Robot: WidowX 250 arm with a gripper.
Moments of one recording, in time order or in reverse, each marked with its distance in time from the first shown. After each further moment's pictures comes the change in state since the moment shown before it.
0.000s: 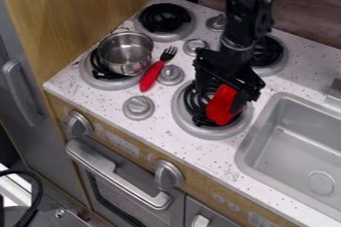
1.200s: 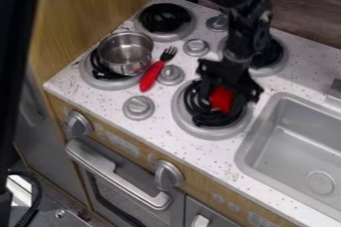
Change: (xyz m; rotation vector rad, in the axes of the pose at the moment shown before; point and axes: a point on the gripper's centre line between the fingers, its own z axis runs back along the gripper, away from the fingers) arm 0.029 0.012 -0.020 0.013 -0.111 0.061
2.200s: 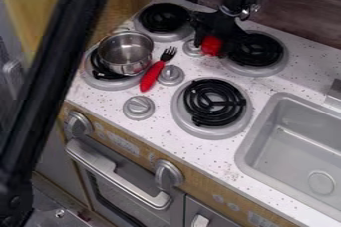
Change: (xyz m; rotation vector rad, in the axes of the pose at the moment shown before) arm 0.106 0.081 -0.045 0.211 -0.031 0.239
